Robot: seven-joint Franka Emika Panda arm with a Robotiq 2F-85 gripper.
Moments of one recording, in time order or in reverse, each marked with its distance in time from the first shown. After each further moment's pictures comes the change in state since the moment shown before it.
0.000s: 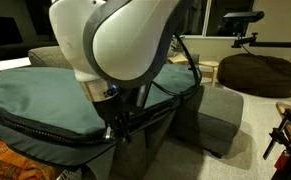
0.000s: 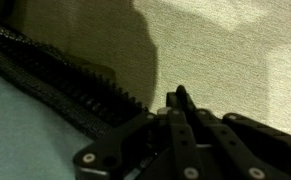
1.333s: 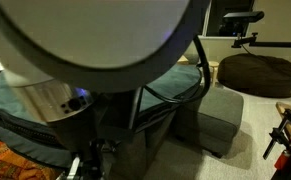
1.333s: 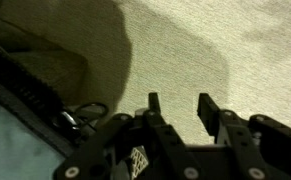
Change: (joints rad) arm 0.096 -0.057 0.097 0.007 -0.014 -0.062 0.056
